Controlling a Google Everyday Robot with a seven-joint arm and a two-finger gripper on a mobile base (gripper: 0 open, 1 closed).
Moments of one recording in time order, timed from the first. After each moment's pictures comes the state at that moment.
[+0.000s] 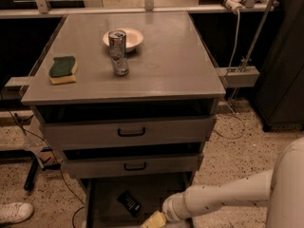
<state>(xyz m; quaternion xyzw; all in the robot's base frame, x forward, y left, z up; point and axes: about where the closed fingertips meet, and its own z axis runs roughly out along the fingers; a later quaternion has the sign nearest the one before) 0.406 -0.024 0.356 -0.34 0.89 0.25 0.16</state>
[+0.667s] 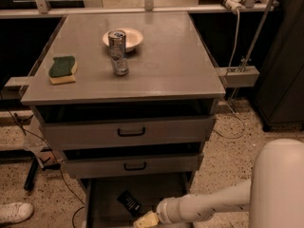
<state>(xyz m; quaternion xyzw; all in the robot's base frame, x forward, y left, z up) 0.426 0.002 0.301 -0.29 0.90 0.27 0.20</state>
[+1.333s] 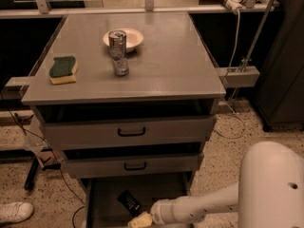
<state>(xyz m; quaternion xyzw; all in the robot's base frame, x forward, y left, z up) 0.434 0.028 0.267 -0.27 0.89 0.29 0.21</state>
